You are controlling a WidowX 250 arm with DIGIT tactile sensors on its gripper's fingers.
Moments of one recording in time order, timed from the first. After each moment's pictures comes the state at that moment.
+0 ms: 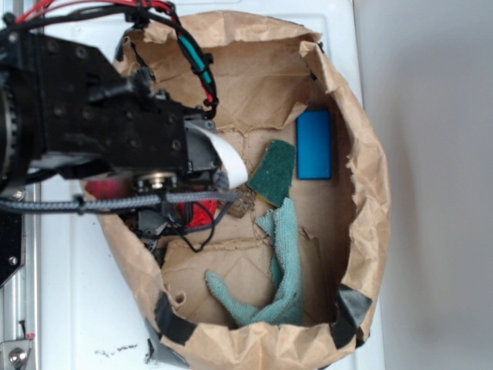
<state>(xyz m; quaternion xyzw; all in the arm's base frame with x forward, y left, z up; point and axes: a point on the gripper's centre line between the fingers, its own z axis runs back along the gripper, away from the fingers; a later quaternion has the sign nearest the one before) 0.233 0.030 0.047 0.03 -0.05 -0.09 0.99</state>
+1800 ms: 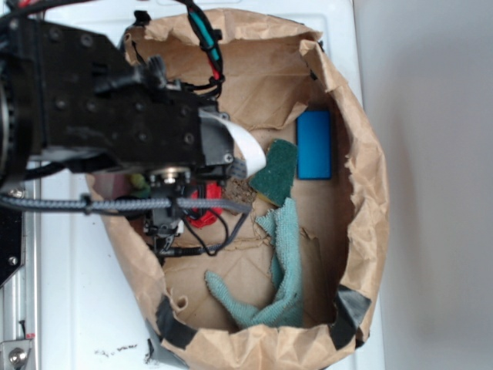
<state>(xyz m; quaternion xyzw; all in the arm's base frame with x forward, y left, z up) 0.239 0.036 0.061 0.04 -0.05 -0.04 1.00</state>
